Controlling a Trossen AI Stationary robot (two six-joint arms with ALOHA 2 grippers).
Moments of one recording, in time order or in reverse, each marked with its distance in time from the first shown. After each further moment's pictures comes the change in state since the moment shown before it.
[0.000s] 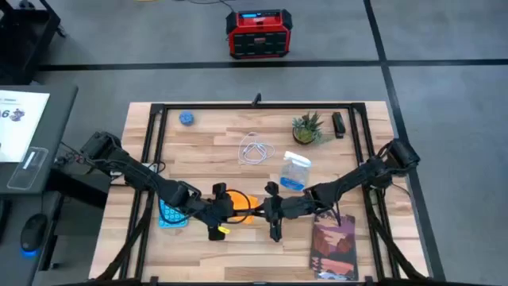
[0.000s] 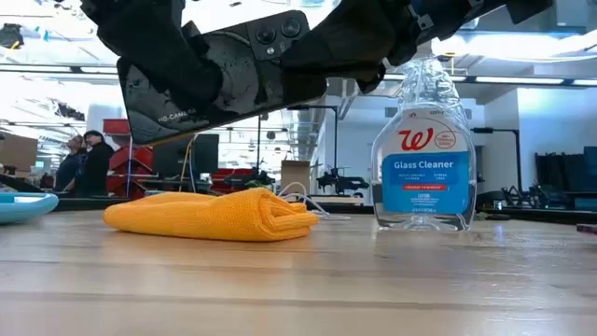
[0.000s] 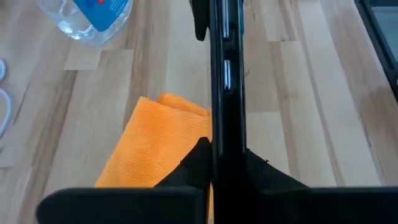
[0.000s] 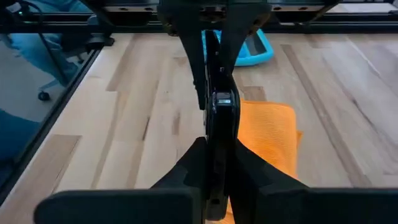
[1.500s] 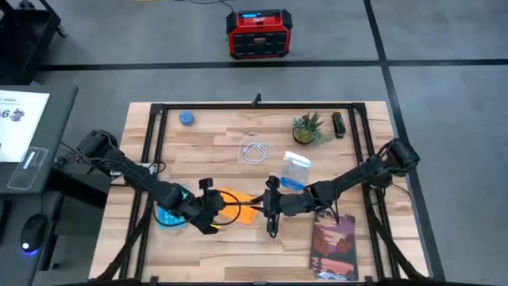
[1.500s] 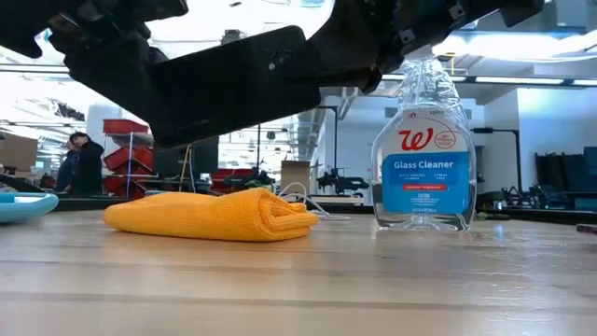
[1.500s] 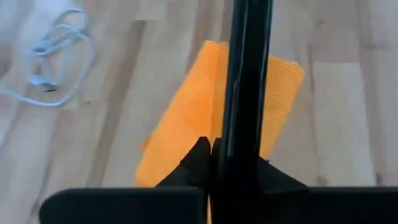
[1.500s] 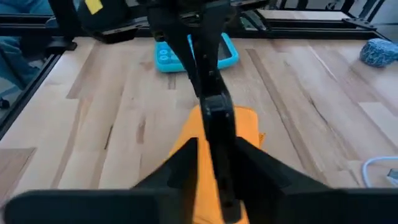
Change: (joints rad) left arm -0.065 -0.051 -0.061 -0.210 -0.241 -0.154; right arm -0.015 0.000 0.000 -0.004 0.071 -0.012
